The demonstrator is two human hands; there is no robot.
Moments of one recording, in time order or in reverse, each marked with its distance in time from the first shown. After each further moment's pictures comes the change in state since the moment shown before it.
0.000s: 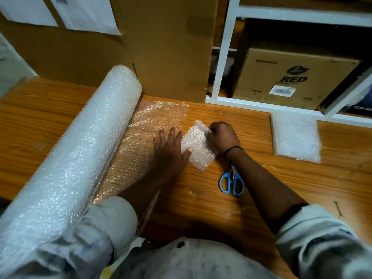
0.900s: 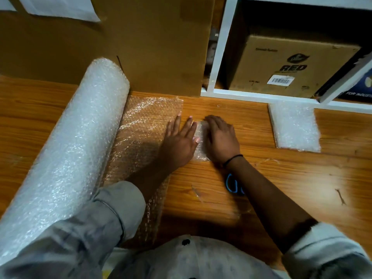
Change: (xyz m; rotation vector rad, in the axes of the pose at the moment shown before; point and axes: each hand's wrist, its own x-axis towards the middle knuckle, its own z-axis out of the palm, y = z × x) left_hand 0.053 -0.005 0.017 0.086 -0.002 0.381; right_hand -0.022 -0.009 0.023 -0.231 0.157 -0.122
